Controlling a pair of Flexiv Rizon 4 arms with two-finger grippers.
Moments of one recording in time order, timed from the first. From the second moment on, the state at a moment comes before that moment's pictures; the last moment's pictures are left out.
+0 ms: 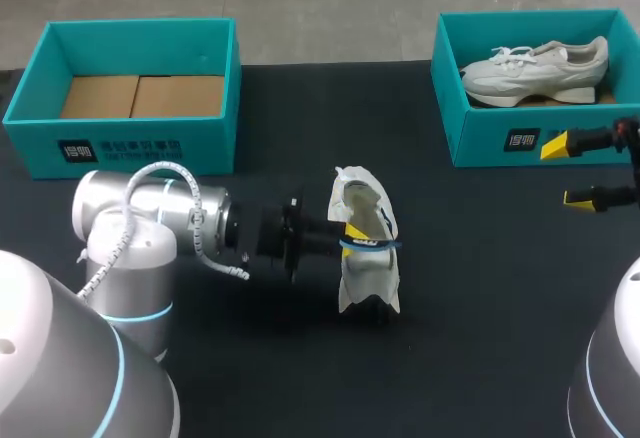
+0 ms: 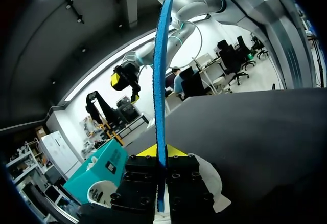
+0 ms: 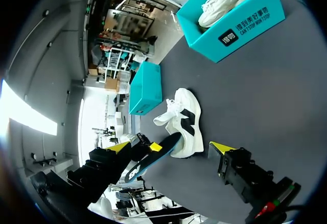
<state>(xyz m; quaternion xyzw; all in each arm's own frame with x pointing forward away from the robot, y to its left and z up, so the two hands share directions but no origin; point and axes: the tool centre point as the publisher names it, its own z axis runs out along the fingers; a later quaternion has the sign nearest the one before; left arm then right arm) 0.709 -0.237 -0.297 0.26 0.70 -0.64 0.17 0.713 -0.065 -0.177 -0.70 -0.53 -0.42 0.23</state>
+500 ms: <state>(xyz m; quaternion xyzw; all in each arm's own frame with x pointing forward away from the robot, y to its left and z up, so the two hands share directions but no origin) 0.719 -0.238 -0.323 0.23 0.71 -0.64 0.19 0.714 -0.065 -0.178 -0.70 -0.53 -0.42 0.23</state>
